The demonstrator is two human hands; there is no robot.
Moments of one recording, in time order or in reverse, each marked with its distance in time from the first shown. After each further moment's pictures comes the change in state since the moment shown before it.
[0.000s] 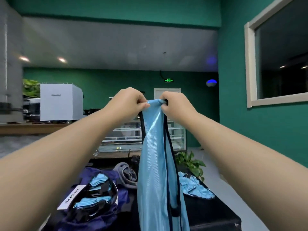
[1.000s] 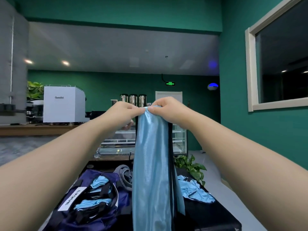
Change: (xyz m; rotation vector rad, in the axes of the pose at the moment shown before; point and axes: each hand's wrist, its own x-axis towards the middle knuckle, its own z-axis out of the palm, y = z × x) left_hand -0.015 -0.017 0.006 -0.641 -0.097 -0.322; right_hand -0.007 -0.022 -0.014 0.422 -0.285 0.081
